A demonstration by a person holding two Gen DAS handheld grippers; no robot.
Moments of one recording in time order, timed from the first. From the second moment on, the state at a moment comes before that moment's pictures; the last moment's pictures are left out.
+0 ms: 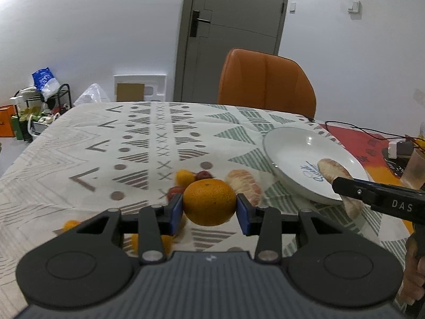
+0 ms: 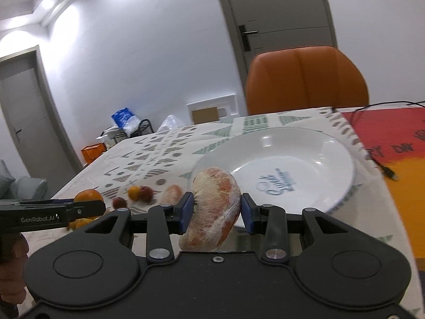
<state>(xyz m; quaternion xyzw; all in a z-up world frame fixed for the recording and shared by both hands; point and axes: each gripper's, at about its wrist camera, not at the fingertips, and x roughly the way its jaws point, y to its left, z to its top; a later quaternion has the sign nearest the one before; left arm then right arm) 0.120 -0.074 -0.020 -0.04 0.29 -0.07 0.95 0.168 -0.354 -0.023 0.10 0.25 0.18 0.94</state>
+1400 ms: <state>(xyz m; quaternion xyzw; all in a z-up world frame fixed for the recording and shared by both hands) 0.194 -0.179 -0.015 -0.02 0.29 -0.12 0.95 0.181 -0.413 -0.025 0.11 0.23 0.07 0.96</state>
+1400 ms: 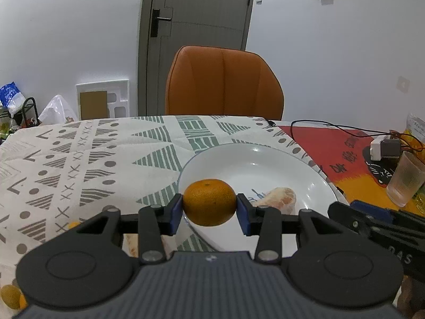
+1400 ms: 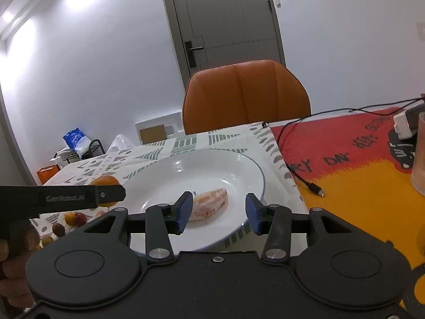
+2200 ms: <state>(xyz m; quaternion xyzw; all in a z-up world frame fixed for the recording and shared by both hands) 0.151 -0.140 0.001 -0.04 0.28 -0.07 0.96 0.149 -0.403 -0.021 0.13 0.23 0.09 0.96</state>
